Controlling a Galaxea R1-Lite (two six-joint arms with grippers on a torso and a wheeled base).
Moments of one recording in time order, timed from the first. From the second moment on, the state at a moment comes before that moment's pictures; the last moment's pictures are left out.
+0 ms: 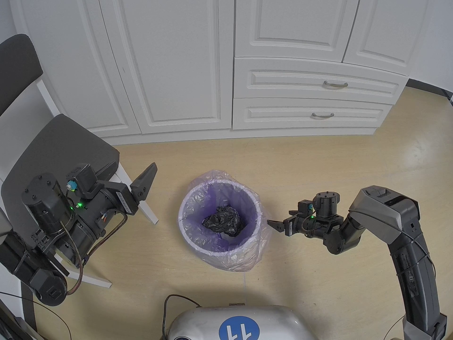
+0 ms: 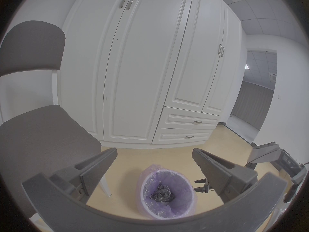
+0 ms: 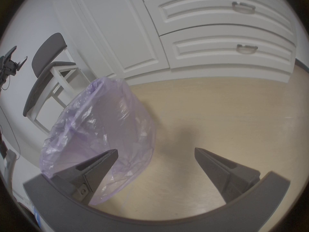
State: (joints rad) left arm -0.40 1.74 -0.33 -1.50 0.08 -0.13; right arm 0.24 2.72 -1.34 -0.99 0.34 0.00
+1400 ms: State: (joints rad) left arm -0.42 1.83 -0.32 -1.53 0.08 -0.13; right arm 0.27 3.00 -2.00 -0.33 0.32 0.05
